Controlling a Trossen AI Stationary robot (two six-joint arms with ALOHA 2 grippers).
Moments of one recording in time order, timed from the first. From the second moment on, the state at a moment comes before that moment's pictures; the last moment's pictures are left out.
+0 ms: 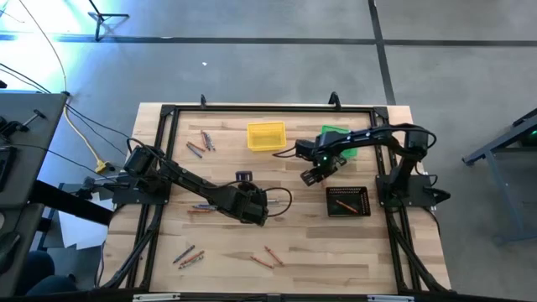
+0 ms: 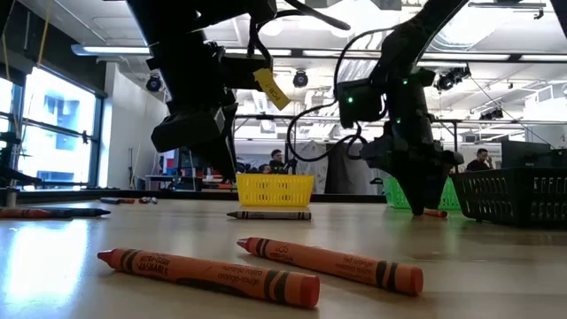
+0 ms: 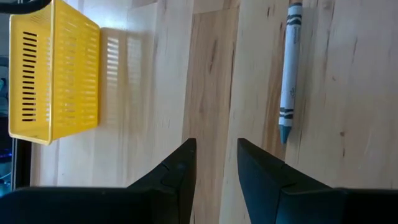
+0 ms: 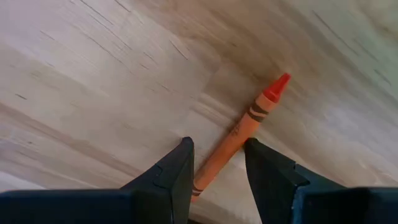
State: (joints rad) left arm -0.32 1.90 1.24 -0.72 -0.64 -0.25; right arm -0.27 1.80 1.03 -0.86 -0.18 0.71
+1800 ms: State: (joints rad) left arm -0.31 1.90 1.24 -0.80 -0.65 -0.46; right arm 0.36 1.28 0.96 -1.21 0.21 1.23
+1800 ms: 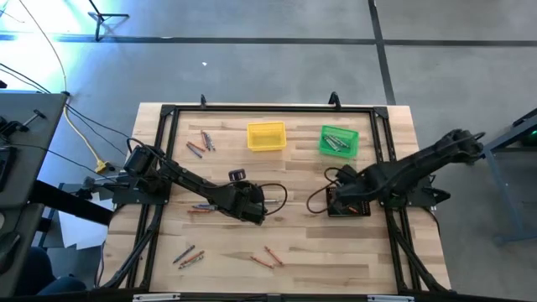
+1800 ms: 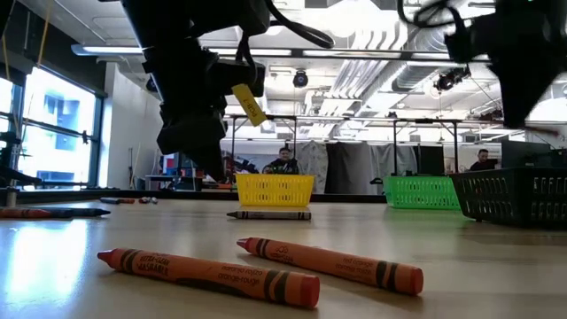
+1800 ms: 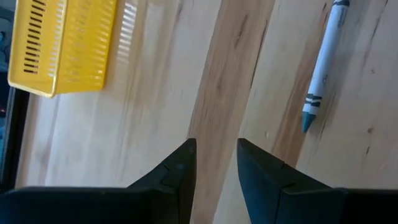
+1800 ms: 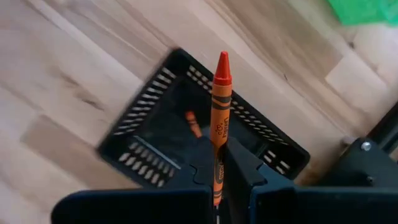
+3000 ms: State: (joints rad) left arm -0.31 1.91 1.24 -0.58 -0.59 -0.26; right arm 0.37 1.28 1.02 -1.01 0.23 0.99
